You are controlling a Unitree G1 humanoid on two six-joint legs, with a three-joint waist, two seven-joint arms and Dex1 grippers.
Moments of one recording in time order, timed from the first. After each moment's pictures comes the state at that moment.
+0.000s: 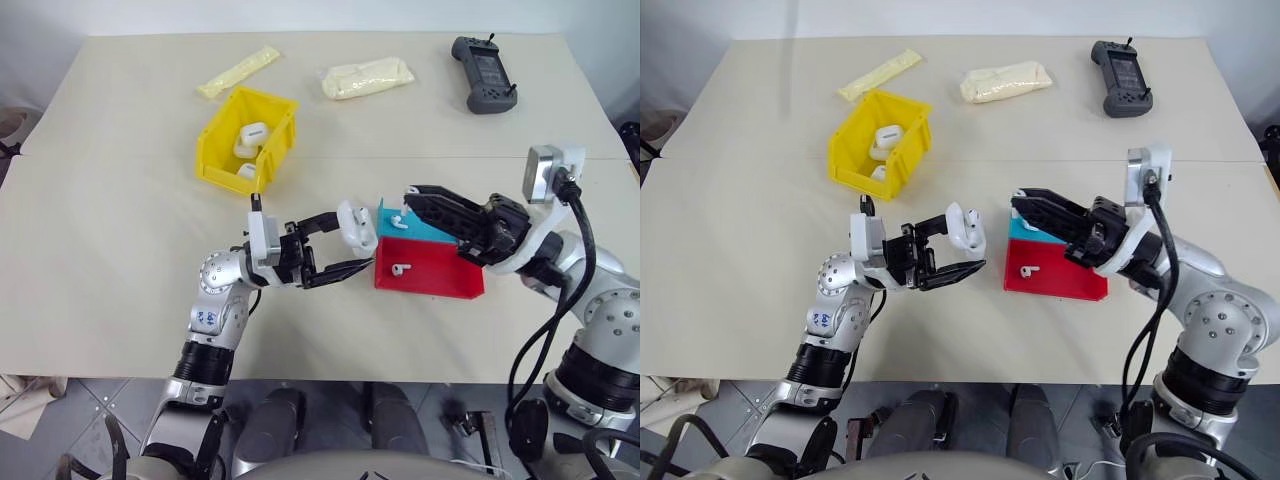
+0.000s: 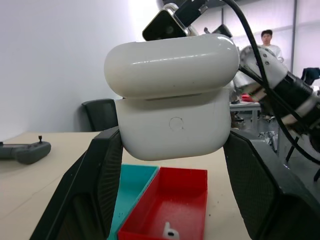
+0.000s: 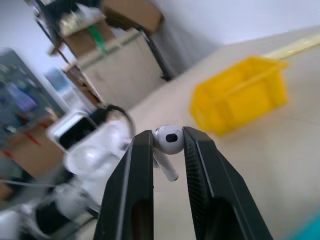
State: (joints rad) left arm -0.43 0.15 -0.10 0.11 -0.48 -0.16 -1.12; right arm -0.41 -0.36 -0.48 -0.48 1.10 1.16 0.66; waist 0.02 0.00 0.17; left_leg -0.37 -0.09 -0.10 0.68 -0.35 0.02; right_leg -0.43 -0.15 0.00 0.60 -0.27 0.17
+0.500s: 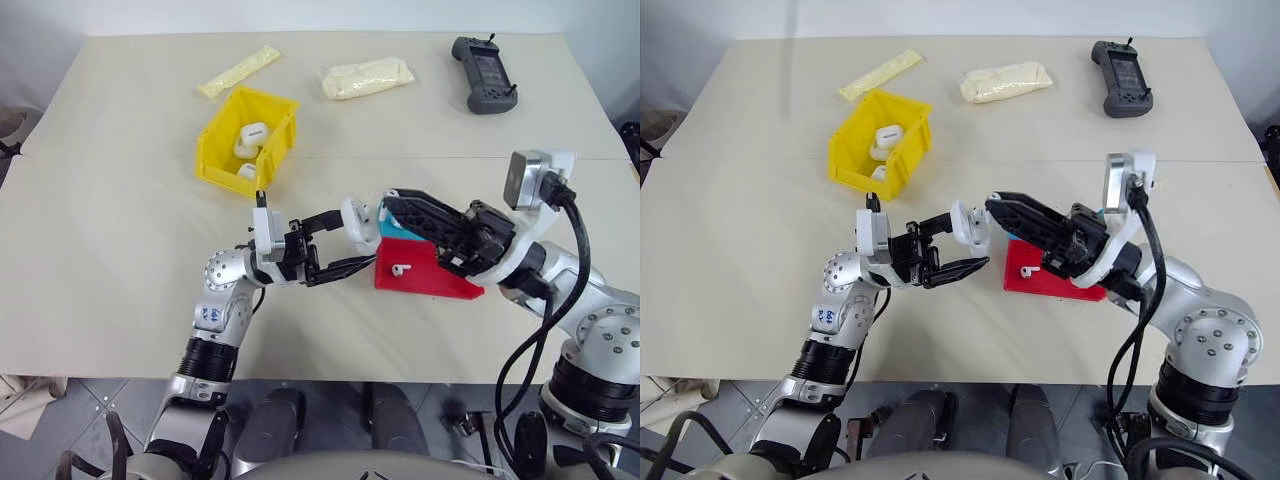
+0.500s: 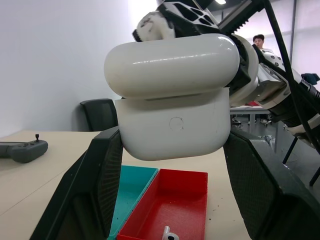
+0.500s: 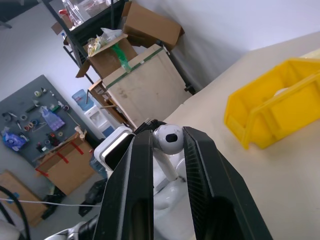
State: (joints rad) left arm -0.43 0.14 -0.10 0.13 -0.48 -0.15 -1.11; right arm -0.34 -0.41 -0.36 -0.52 1.37 1.06 0.45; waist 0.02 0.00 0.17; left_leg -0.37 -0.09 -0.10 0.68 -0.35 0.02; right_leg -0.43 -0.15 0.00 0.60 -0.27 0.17
